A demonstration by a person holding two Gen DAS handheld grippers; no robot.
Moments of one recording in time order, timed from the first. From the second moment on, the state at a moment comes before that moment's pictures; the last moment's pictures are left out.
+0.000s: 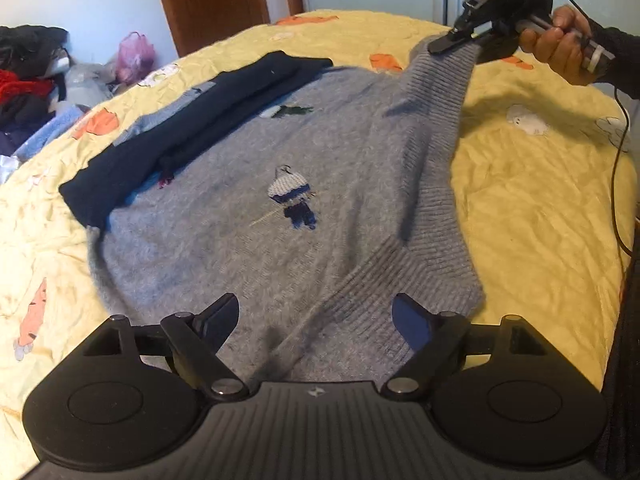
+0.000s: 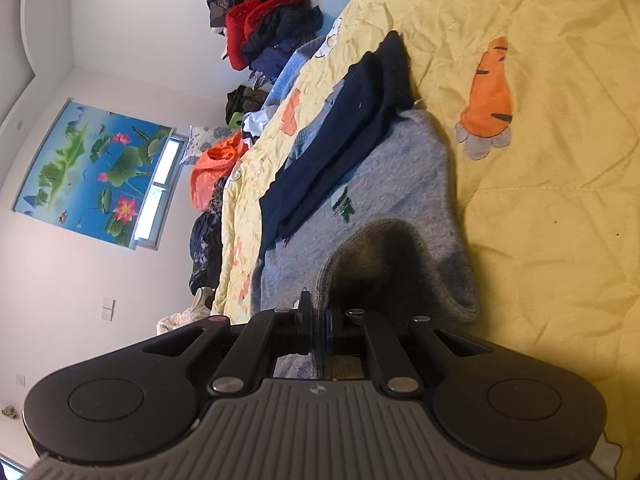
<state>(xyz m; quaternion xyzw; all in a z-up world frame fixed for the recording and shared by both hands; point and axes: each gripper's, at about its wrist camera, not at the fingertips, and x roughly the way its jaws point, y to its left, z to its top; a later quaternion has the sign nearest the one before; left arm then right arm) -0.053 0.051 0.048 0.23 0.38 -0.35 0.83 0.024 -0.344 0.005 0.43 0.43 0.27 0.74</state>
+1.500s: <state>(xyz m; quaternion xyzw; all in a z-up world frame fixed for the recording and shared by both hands) -0.063 0.054 0.050 0.16 0.36 -0.30 0.87 0.019 -0.347 -0.001 0.45 0.42 0.26 0.74</state>
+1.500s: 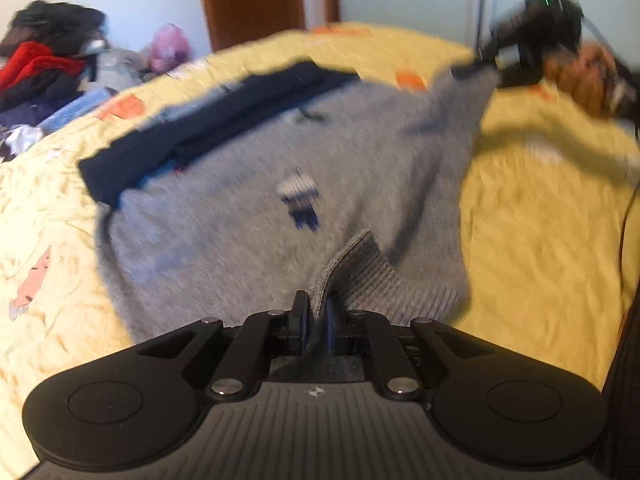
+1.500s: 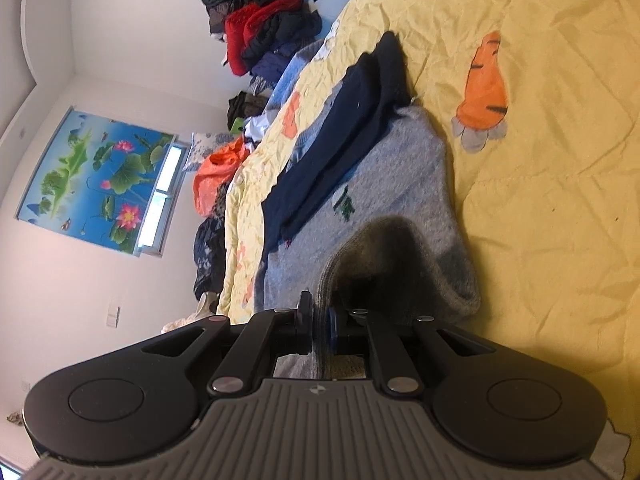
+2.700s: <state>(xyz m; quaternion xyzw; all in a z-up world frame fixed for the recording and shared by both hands) 0.055 0.059 0.037 0.14 0.40 -0.36 0.83 0.144 -0.244 0.042 -0.16 0.39 0.40 0.81</state>
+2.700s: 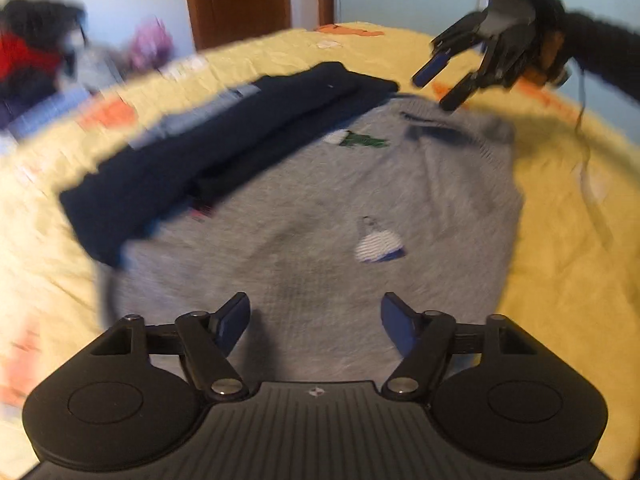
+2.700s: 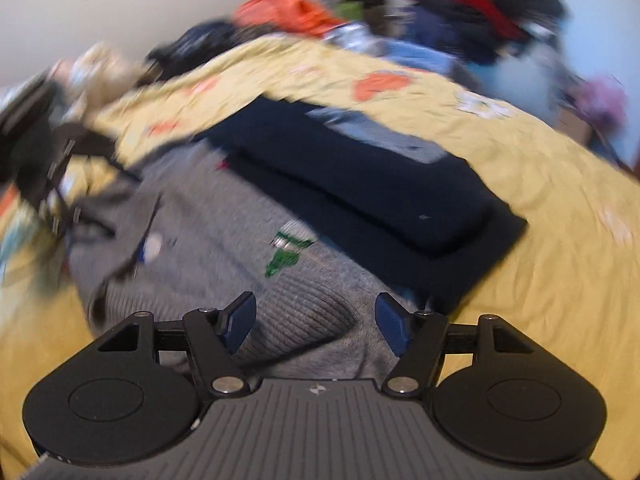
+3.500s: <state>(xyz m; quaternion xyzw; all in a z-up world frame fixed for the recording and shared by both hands) 0.082 0.058 0.036 0.05 0.43 -0.29 0.85 0.163 -0.249 0.045 0.00 0.45 0.46 0.77</state>
